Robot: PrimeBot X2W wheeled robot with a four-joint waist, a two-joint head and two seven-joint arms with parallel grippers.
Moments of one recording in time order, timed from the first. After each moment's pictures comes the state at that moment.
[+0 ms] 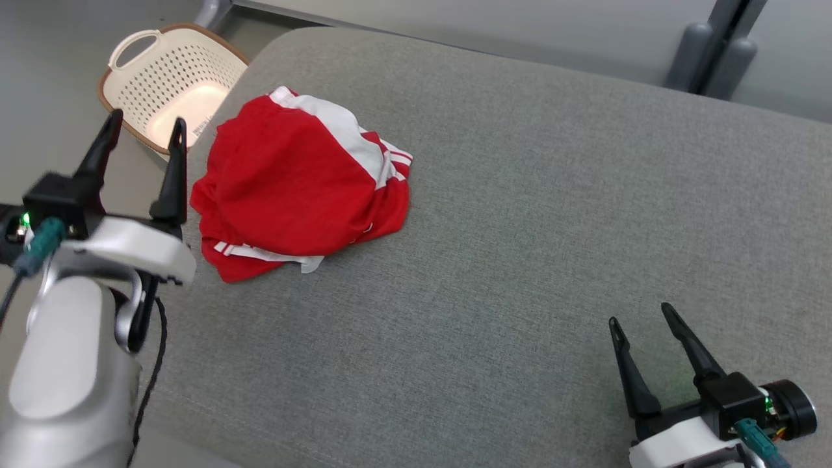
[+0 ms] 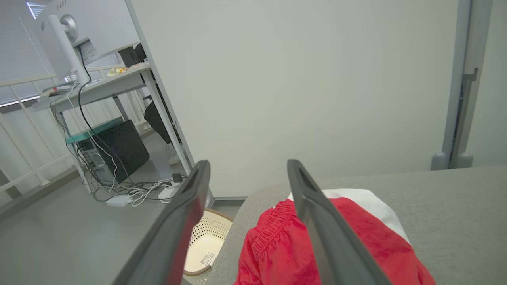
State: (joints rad) left arm -0.49 0.20 -0.01 0.38 -0.10 -0.12 -0.24; right arm -0.03 -0.09 0.13 0.25 -0.04 0.13 -0.26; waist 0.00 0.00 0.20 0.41
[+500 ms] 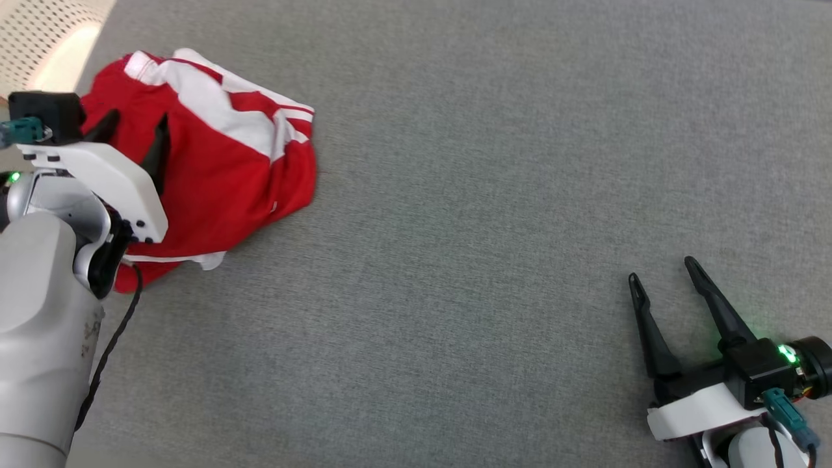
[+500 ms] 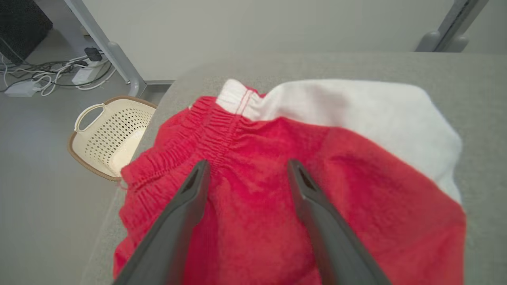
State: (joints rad) left arm -0.84 0.34 -0.32 0.83 -0.49 -0.13 0.07; right arm -0.11 -0.16 0.12 0.19 -0.04 0.13 -0.26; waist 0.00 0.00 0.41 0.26
